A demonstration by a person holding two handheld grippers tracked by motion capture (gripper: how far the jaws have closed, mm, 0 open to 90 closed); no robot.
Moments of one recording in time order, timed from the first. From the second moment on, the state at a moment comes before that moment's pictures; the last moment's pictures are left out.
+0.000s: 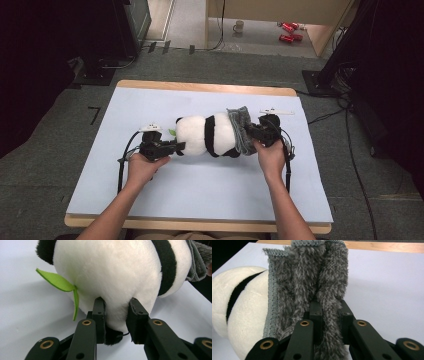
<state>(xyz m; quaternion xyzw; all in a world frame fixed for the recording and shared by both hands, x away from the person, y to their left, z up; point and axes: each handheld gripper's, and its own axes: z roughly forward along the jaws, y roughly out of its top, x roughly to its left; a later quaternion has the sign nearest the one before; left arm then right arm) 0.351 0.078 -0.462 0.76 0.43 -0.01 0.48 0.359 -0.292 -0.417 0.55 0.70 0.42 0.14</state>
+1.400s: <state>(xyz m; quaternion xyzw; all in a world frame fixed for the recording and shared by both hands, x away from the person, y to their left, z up) 0.351 0.077 -0.463 0.77 0.43 -0.01 0.48 0.342 -0.314 -0.359 0.54 0.70 0.44 0.15</state>
